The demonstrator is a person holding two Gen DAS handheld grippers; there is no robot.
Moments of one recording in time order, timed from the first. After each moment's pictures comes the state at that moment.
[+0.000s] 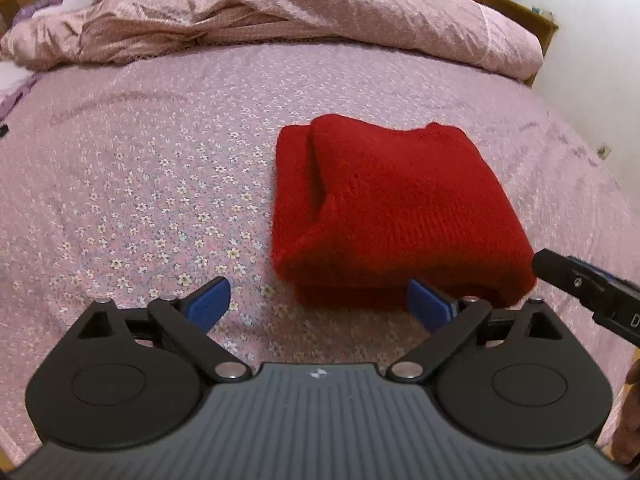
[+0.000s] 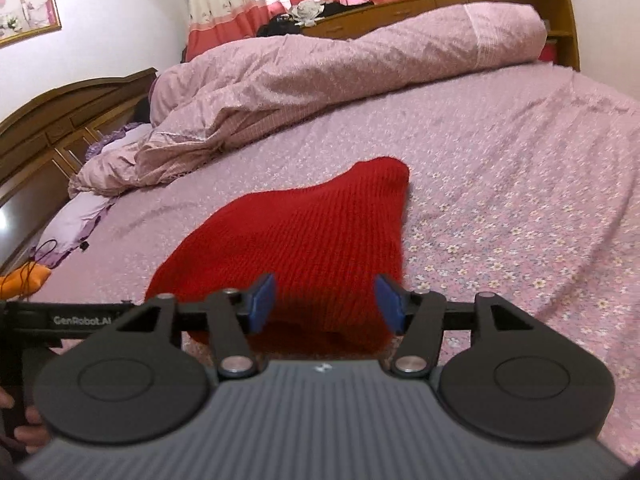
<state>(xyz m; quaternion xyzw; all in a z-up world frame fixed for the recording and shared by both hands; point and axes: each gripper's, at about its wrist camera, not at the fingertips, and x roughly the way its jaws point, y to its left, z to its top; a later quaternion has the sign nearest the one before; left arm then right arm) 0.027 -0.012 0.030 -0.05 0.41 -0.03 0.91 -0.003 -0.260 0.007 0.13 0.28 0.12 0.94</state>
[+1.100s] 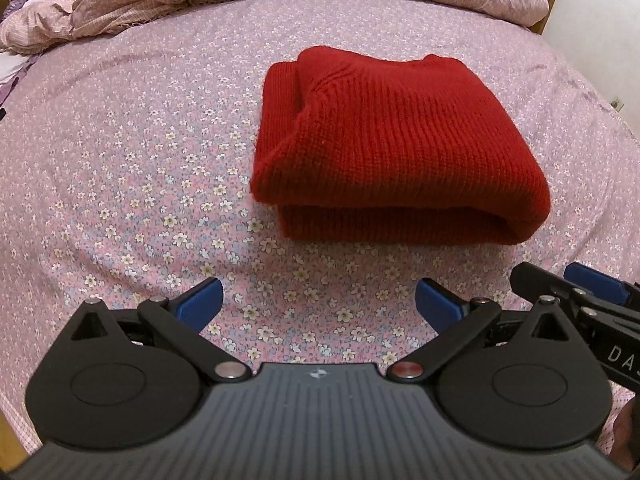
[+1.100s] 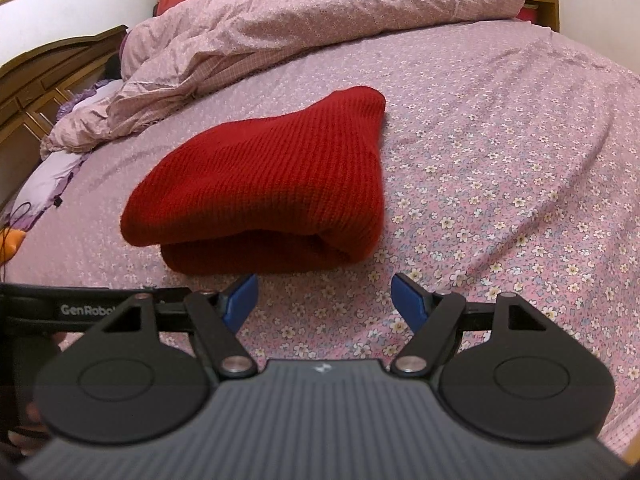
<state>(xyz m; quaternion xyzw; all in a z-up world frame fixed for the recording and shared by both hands) 0.020 -0.033 0.000 -0.02 0.47 -0.02 0.88 -0.021 -0.246 -0.019 0.11 0.36 0.08 0.92</state>
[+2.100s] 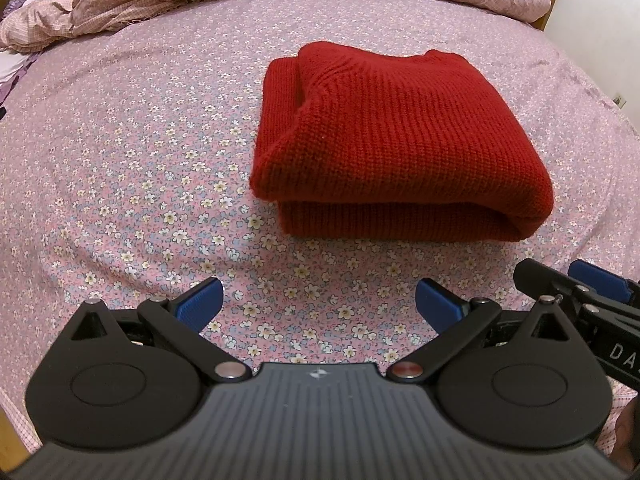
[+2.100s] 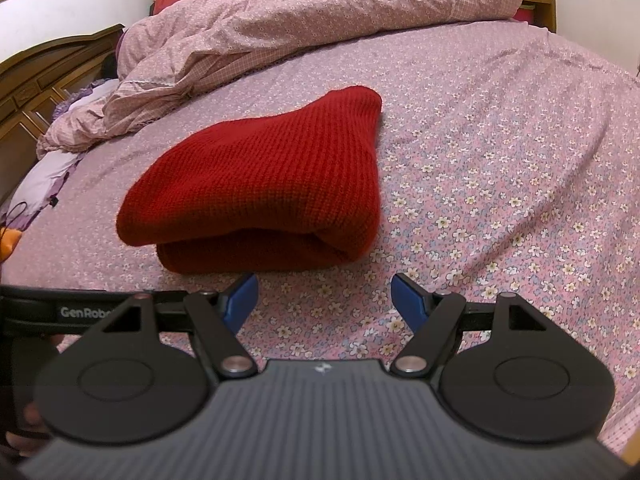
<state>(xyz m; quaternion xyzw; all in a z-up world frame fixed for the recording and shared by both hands) 0.019 -0.032 -0.002 -0.02 0.47 -0.02 0.88 -0.020 -0.246 -0.019 0.11 0.36 0.07 0.92</state>
